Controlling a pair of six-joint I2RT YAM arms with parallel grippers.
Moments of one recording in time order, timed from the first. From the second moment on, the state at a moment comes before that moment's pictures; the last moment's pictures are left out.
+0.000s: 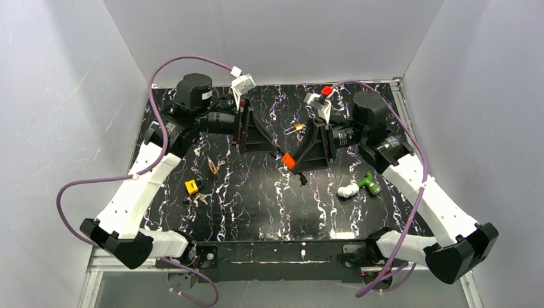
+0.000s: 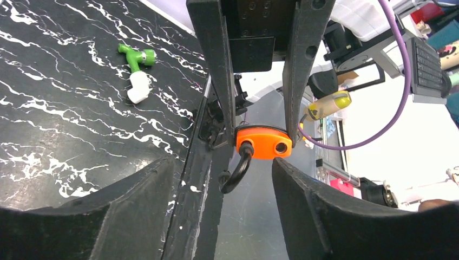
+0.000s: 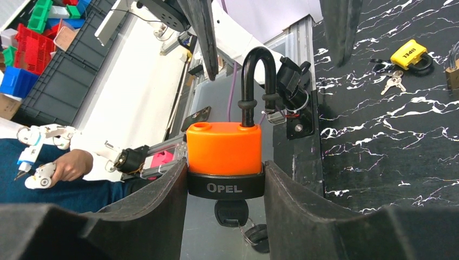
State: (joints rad) left arm -0.53 1.30 1.61 -0.73 0.98 -0.28; right arm 0.57 1.16 1.24 -0.26 -1.27 0.54
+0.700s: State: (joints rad) left arm -0.58 1.31 1.59 -0.71 0.95 -0.36; right arm 0.57 1.16 1.30 -0.39 -1.13 0.43
